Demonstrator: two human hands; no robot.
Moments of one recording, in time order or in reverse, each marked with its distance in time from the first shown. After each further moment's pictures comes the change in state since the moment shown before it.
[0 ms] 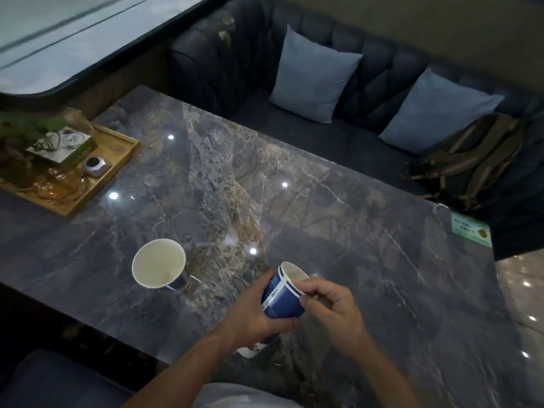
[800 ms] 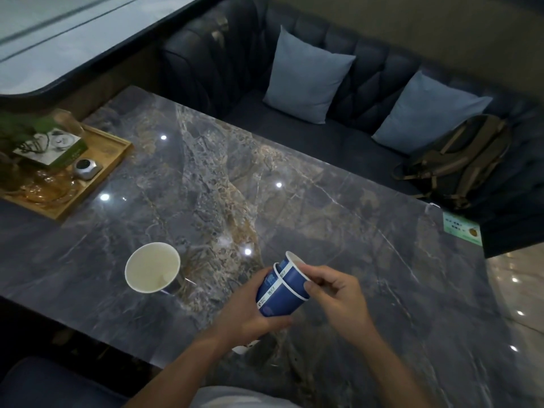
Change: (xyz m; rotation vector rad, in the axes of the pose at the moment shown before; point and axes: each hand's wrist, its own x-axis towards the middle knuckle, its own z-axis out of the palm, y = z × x) left_hand 0.001 0.008 -0.006 0.029 0.013 0.004; right_hand 0.014 -0.006 -0.015 -0.097 0.069 -0.059
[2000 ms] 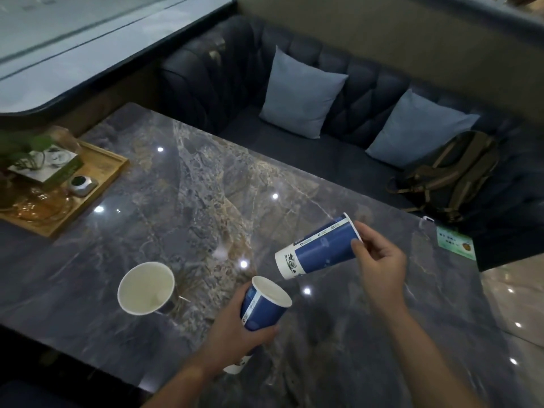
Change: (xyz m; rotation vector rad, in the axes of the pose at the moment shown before) left_hand 0.002 -0.025 0.000 -0.065 0.146 -0.081; right_hand 0.062 -0.028 -0.055 0.001 0.461 -0.112
